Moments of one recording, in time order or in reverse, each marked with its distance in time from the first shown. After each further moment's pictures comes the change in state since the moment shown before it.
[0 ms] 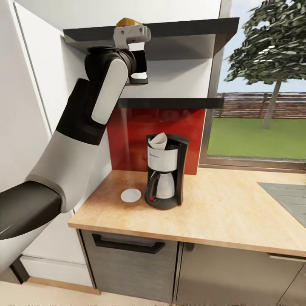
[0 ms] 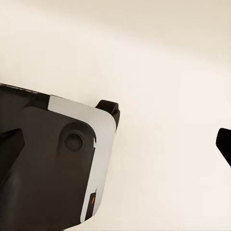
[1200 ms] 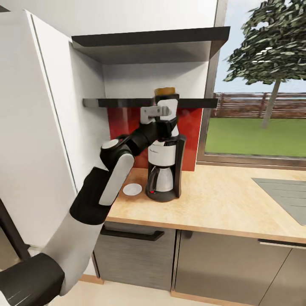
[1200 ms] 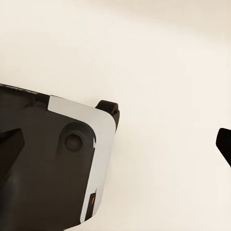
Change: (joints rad) left arm 0.566 0.000 -0.071 -0.367 -0.005 -0.177 -0.426; right arm 0.000 -0.001 -0.001 -0.001 0.000 0.000 0.000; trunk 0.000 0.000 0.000
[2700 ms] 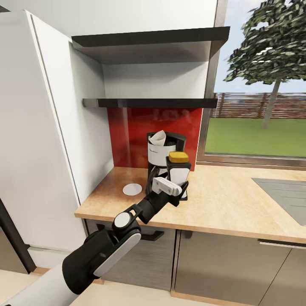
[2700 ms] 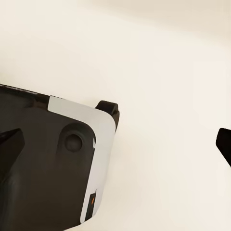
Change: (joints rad) left arm 0.328 0.230 -0.425 0.004 0.007 -0.473 0.001; right arm 0.000 -0.001 0.000 0.000 -0.002 0.000 0.000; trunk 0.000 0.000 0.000
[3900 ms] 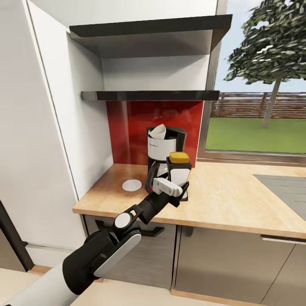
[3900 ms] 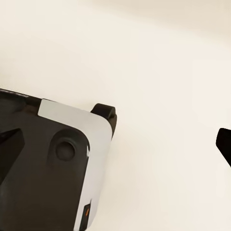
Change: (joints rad) left arm 0.000 0.000 -0.006 0.000 0.000 -0.002 0.001; right arm 0.000 0.000 0.000 0.000 0.000 0.000 0.000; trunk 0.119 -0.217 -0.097
